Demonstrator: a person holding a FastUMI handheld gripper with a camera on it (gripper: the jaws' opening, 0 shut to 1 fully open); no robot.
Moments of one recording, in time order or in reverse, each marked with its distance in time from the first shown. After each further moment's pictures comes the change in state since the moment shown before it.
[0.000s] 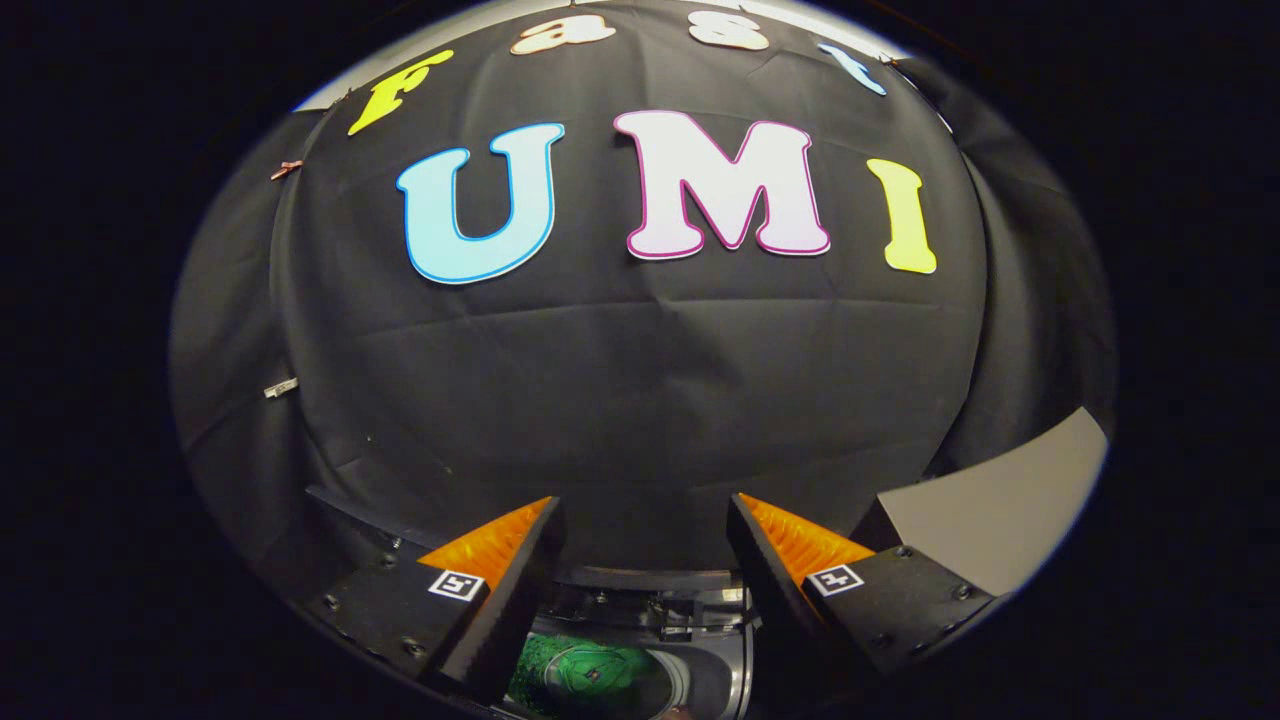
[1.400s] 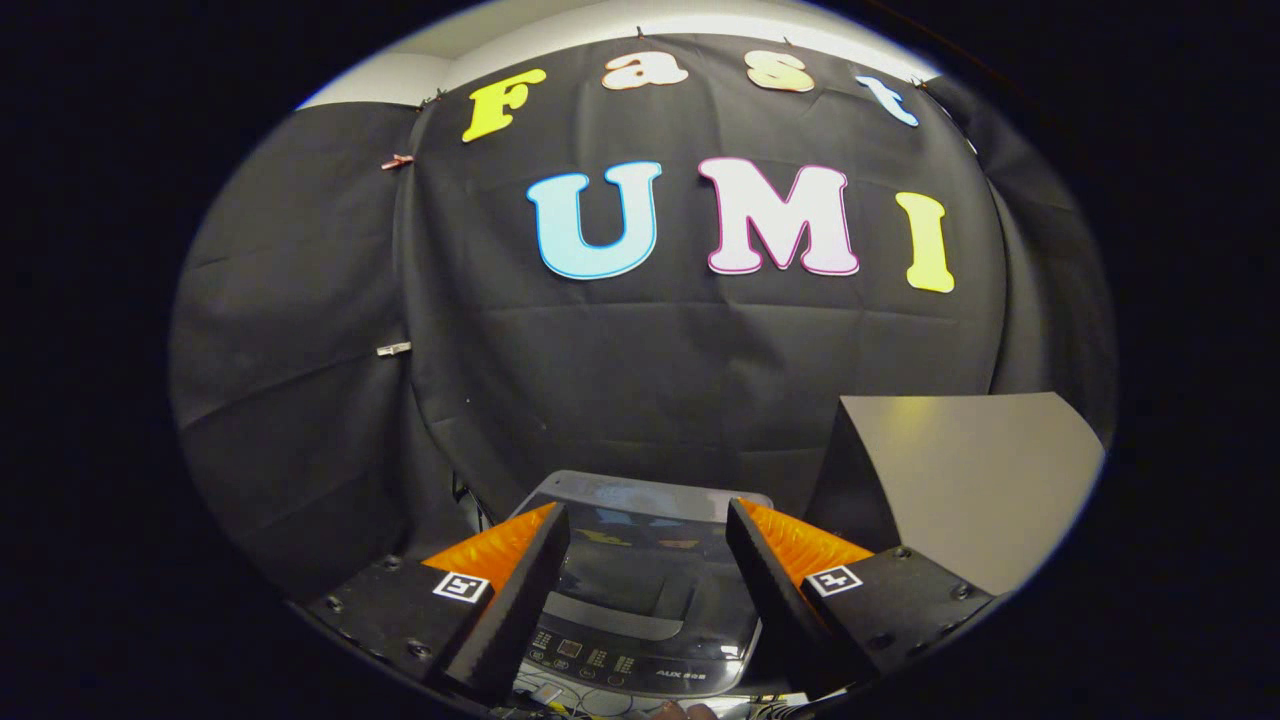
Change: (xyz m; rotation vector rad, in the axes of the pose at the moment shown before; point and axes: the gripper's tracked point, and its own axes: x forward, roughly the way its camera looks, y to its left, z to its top) arm -0.204 0.026 -0.046 -0.091 -0.044 0.233
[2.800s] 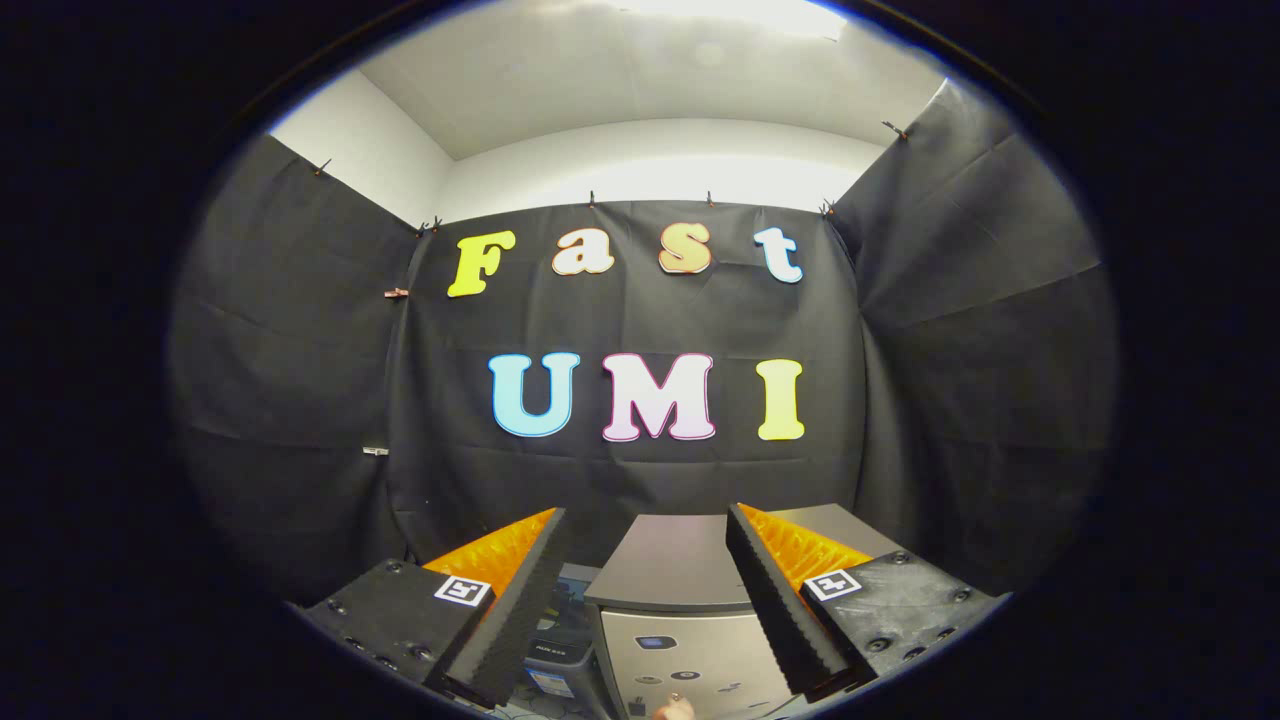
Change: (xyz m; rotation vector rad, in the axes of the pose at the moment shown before) arm -0.314 -0.134 0.086 -0.055 -0.476 -0.174
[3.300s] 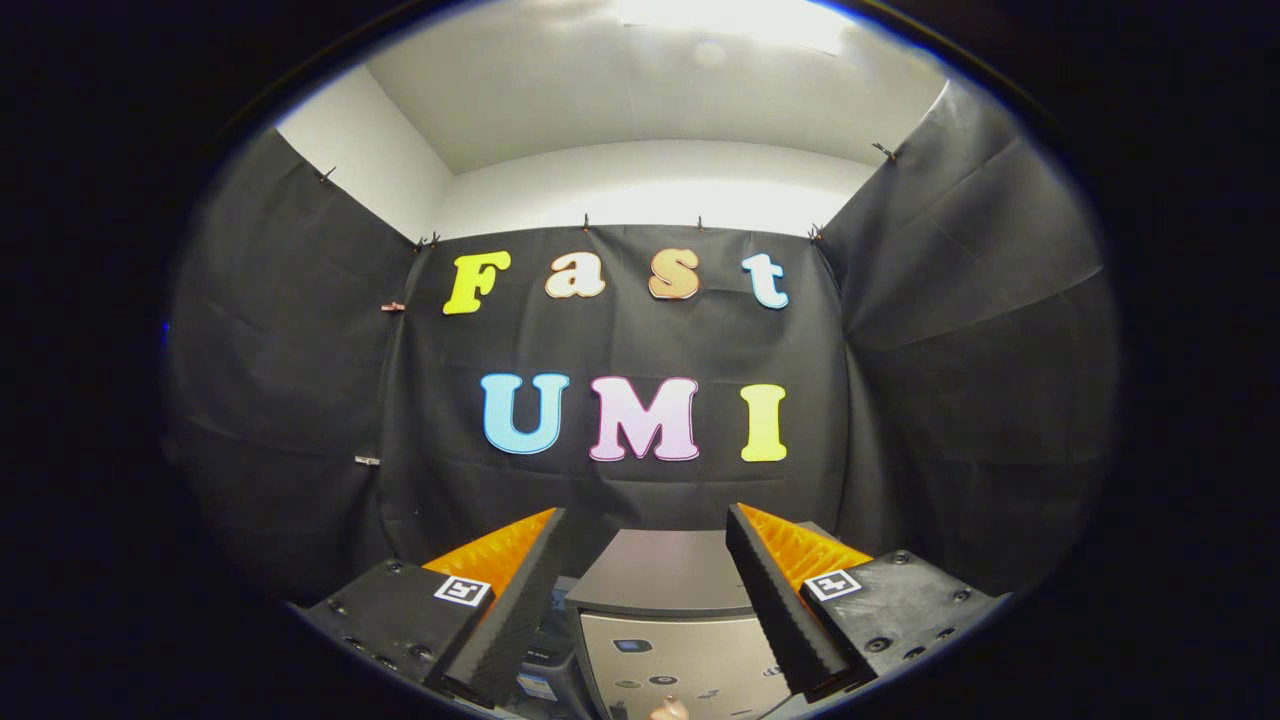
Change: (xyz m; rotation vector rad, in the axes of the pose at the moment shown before) arm -0.018 -0.015 0.012 -0.018 -0.051 -0.017
